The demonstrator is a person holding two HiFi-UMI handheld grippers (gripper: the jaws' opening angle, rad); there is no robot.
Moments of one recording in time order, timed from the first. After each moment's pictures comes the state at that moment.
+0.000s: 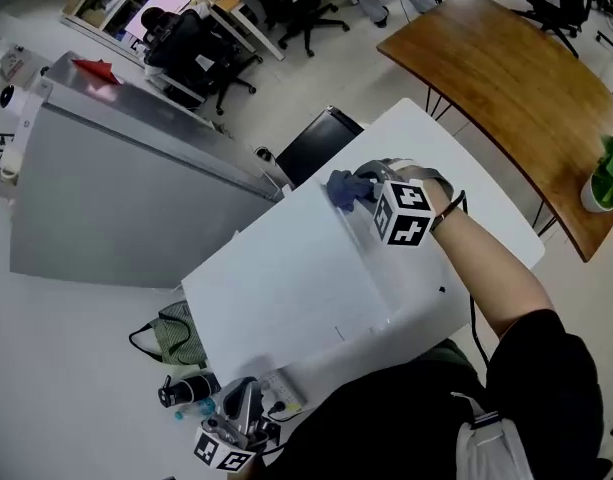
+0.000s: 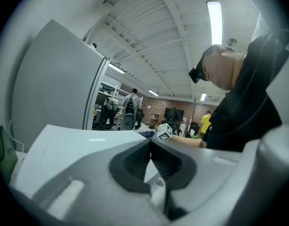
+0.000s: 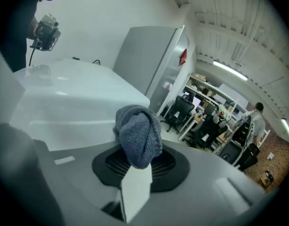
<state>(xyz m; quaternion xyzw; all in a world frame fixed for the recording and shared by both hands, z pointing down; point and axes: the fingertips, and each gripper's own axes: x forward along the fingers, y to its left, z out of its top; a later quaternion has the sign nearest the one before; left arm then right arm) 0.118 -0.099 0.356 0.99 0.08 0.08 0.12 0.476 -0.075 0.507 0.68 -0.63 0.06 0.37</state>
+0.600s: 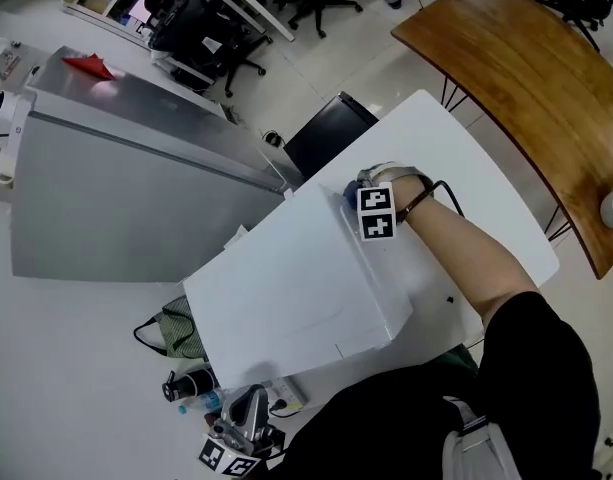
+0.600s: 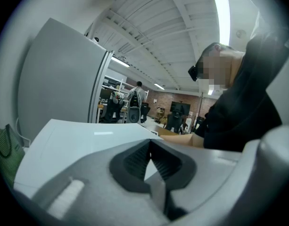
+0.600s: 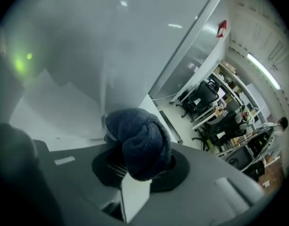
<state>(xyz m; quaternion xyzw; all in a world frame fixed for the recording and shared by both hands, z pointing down) 0.128 -0.093 0.370 0.98 0.05 0.14 0.12 0.492 -0.135 0.653 0.56 -0.64 0.11 0.51</state>
